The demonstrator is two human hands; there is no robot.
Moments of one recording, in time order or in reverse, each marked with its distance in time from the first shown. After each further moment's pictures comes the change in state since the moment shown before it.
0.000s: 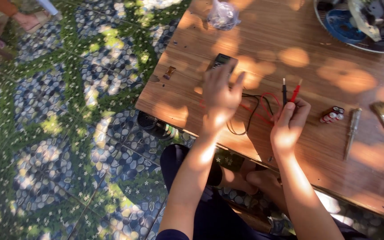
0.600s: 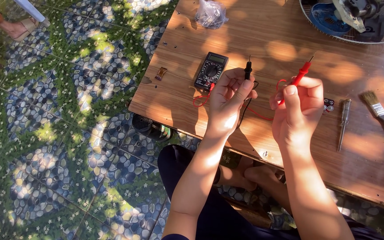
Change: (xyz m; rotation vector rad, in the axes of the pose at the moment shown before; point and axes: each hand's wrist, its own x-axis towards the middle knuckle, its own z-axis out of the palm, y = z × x) left_hand -0.020 0.069 -0.004 -1.279 -0.093 -0.481; right_hand 0.030 -0.116 0.013 0.443 0.024 0.121
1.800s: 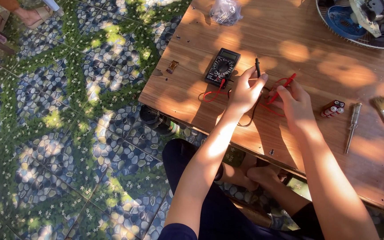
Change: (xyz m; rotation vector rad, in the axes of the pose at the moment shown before) left_hand 0.036 -0.102 -0.079 0.820 0.042 -0.348; right_hand 0.026 0.068 -0.065 -0.481 -0.214 0.404
